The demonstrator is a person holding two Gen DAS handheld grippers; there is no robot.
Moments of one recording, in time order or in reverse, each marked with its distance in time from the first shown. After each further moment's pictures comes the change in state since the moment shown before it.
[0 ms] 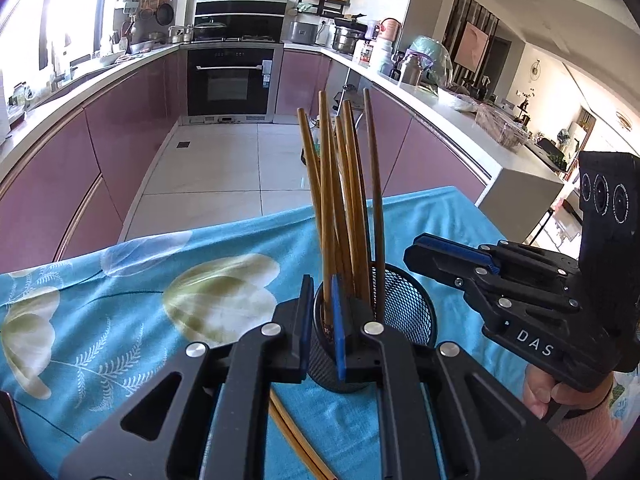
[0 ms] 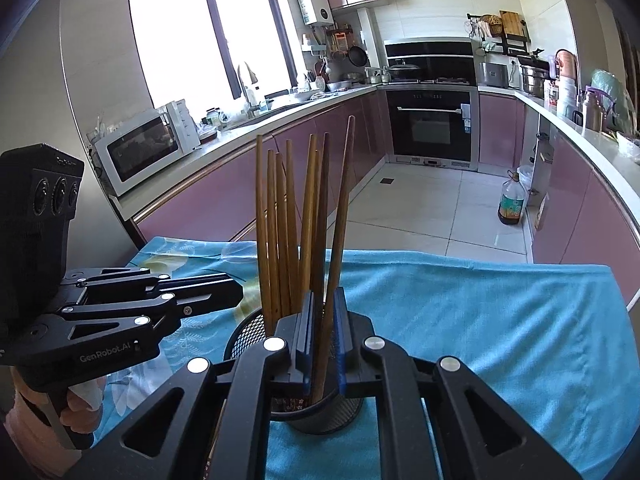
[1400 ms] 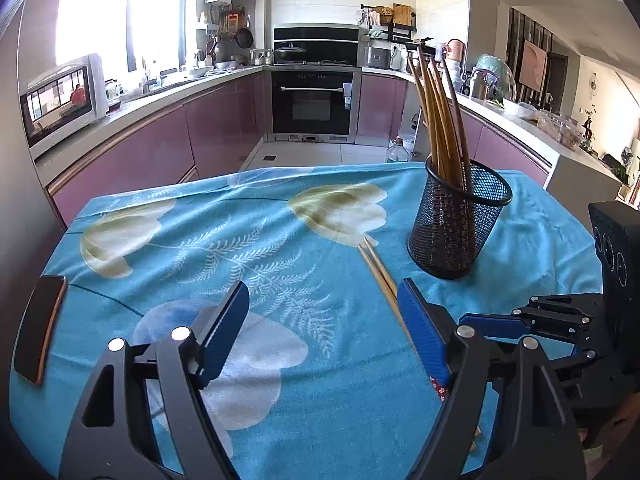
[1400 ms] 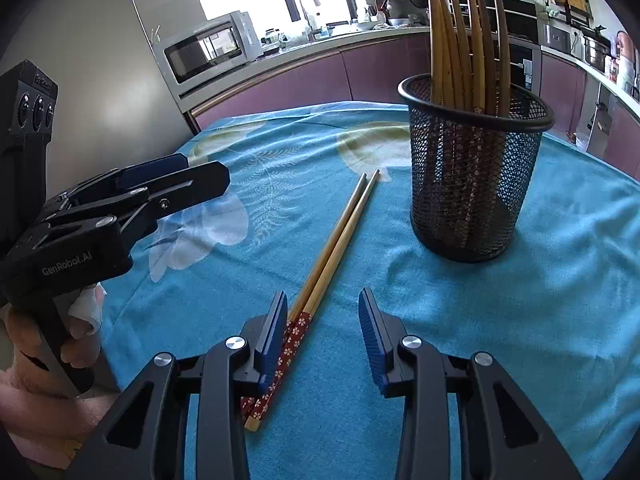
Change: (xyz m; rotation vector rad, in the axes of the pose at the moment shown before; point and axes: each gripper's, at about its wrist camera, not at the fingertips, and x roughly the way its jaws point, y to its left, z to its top) left arm -0.079 0.027 -0.144 -0.055 -0.114 0.309; right arm 0.015 0.086 -0.124 -0.108 0.249 0.154
